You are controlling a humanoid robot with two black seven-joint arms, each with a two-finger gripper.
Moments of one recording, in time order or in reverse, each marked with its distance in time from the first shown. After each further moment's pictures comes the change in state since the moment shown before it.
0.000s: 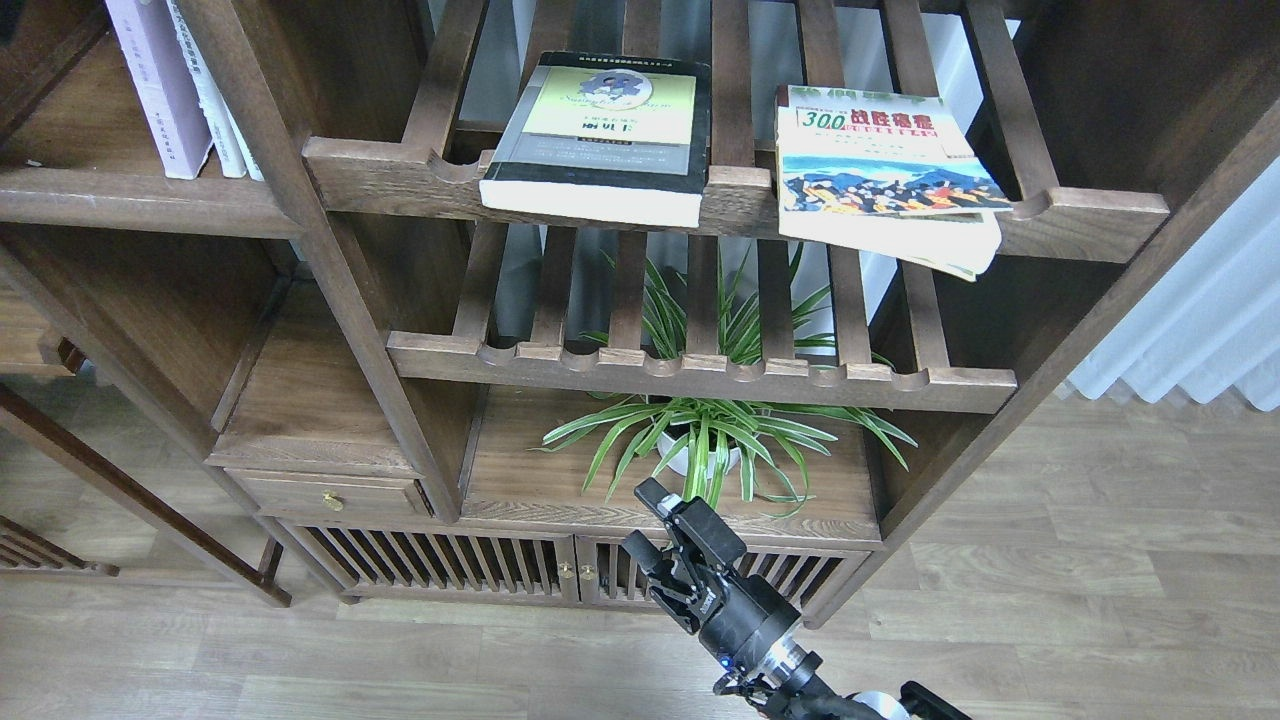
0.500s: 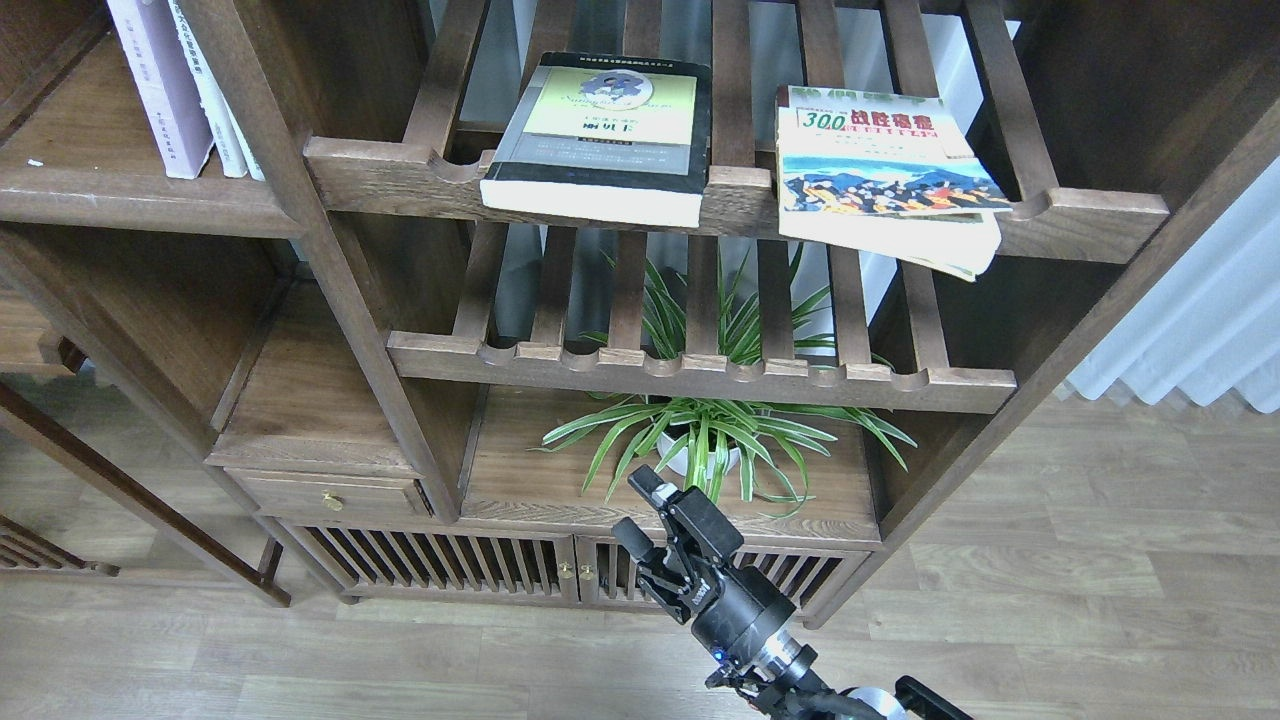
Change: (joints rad) left arm 0.454 -0.248 -0.284 -0.198 -0.003 -0.161 -0.001; right arm -0.007 0.000 0.011 0.072 -0.002 0.000 0.001
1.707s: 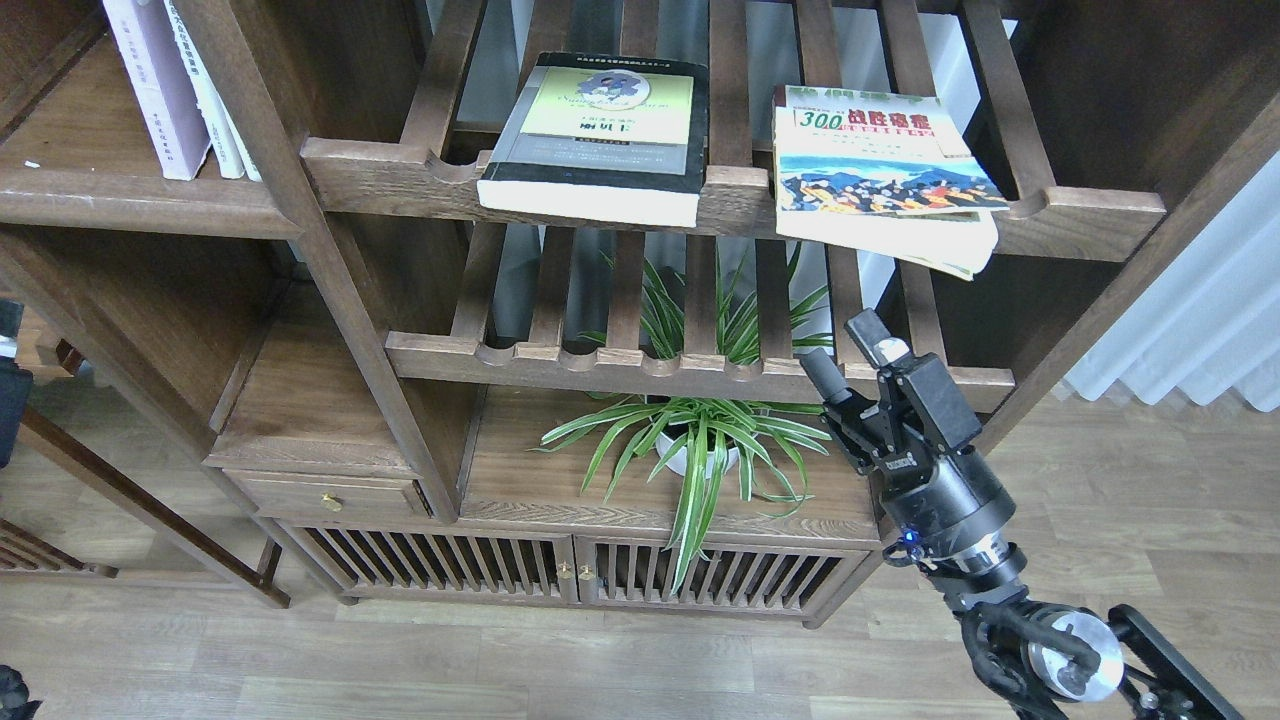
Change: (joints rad) left arm 0.113 -0.196 0.010 0.065 0.001 -0.030 0.006; right arm -0.110 -0.289 0.378 0.498 -0.104 0.000 -0.004
